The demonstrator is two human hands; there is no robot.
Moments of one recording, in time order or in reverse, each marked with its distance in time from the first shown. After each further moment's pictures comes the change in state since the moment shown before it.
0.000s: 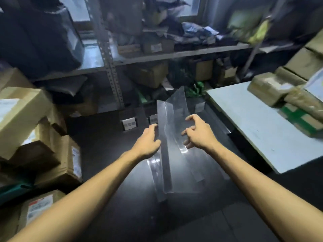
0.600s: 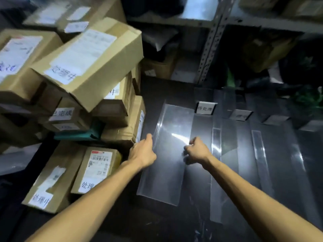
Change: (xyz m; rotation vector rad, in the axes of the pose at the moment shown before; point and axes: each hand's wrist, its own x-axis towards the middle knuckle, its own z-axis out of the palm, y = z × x) left_hand -0.062 -0.237 -0.044 0.163 0.158 -0.652; right_hand 0.061 0.011 0.292 -0.320 -0.562 0.236
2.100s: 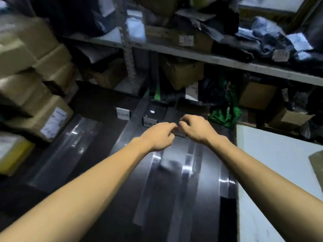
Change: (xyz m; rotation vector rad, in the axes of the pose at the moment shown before) left_hand -0.025 0.464 0.067 -0.054 0.066 0.402; right_hand 0.017 0.113 -0.429 -0.639 0.142 -0.693
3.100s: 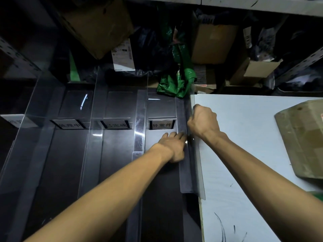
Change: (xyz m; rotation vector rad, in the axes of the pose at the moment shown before) left_hand 0.188 0.112 0.213 0.290 -0.568 0.232; right_hand 0.022 0.243 0.018 -0.034 0.108 0.633
